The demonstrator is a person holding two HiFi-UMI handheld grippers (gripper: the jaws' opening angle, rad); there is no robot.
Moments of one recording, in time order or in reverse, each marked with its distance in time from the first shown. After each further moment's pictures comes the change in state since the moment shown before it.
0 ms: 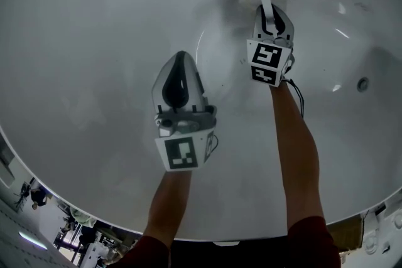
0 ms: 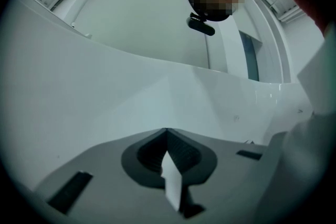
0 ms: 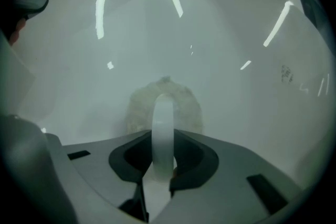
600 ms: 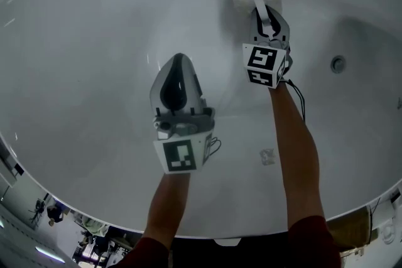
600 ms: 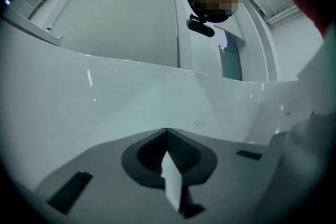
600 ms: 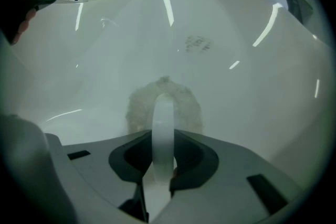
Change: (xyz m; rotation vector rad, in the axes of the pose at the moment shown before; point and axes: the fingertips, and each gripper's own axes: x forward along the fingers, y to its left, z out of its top) left arm 0.028 -0.126 0.032 0.002 -0.014 -0.117; right arm -0.035 -0.122 -0.030 -0.003 0.009 -0.071
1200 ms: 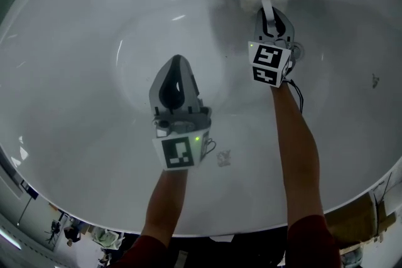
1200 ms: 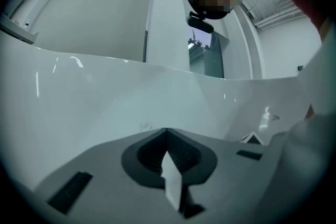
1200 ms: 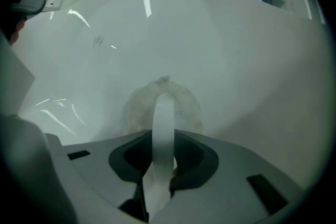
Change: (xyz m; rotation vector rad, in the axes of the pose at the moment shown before) left arm 0.044 -0.173 0.006 0.032 -0.008 -0.141; right arm -0.044 -0.206 -0.066 0.108 0.042 -0.164
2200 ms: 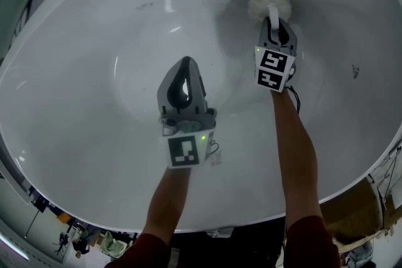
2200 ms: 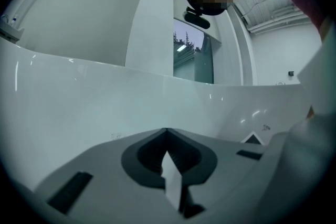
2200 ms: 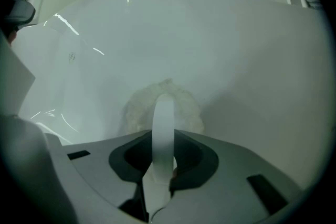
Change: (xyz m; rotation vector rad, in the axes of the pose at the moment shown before) left arm 0.022 -0.070 0.031 -0.005 -0.001 -0.104; right arm -0.031 -0.085 -0.009 0.136 0.050 -0.094
